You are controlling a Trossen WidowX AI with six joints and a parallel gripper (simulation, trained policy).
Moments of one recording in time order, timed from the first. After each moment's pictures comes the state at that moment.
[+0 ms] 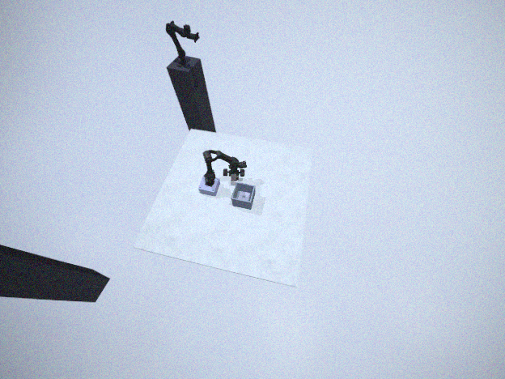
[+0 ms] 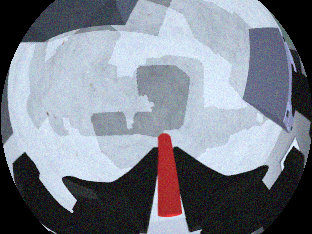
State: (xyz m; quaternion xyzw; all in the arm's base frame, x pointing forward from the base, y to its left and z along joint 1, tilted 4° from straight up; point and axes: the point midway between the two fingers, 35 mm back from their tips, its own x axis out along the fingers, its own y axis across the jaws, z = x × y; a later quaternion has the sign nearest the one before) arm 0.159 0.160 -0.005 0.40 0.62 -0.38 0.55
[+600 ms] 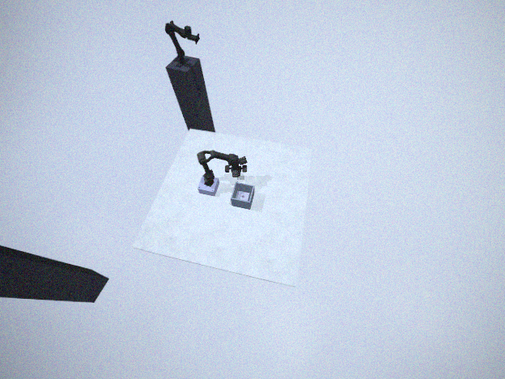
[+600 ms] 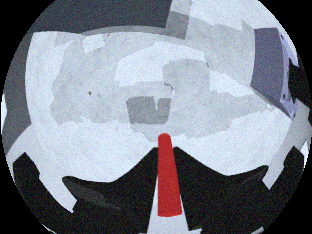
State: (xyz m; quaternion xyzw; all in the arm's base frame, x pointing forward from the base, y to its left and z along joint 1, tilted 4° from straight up) arm 0.187 0.181 0.051 0.47 0.60 -0.33 0.55
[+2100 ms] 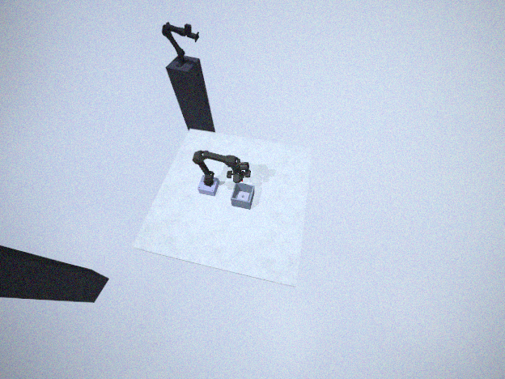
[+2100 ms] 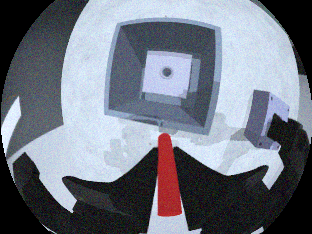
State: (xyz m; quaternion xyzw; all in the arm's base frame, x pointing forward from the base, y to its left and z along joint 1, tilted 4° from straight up) arm 0.264 0.069 0.163 0.50 0.49 -0.34 0.63
